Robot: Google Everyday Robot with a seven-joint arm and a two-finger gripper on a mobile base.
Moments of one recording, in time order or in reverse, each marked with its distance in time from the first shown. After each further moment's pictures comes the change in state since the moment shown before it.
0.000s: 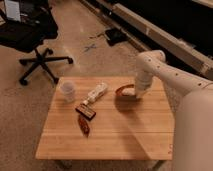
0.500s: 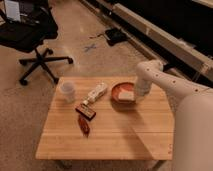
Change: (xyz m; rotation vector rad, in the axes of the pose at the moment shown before) arm 0.001 0.001 0.016 0.025 0.014 0.035
